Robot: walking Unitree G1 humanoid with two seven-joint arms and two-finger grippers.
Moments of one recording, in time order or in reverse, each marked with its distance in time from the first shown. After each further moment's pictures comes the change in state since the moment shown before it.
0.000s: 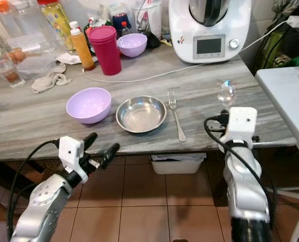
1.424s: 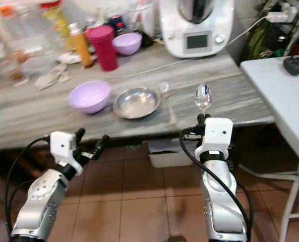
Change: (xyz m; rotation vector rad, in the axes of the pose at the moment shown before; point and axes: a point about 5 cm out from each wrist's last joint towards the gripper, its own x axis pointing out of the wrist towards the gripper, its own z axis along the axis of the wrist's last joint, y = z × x) left arm 0.009 0.024 0.000 -0.004 -0.022 0.204; right arm -0.038 0.050 0.005 0.072 -0.120 0.056
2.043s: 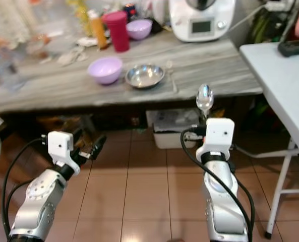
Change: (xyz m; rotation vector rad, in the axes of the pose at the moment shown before) left arm -0.002 0.005 -0.002 0.001 0.009 0.024; right arm -0.001 -0.003 -0.001 -0.007 0.002 -0.009
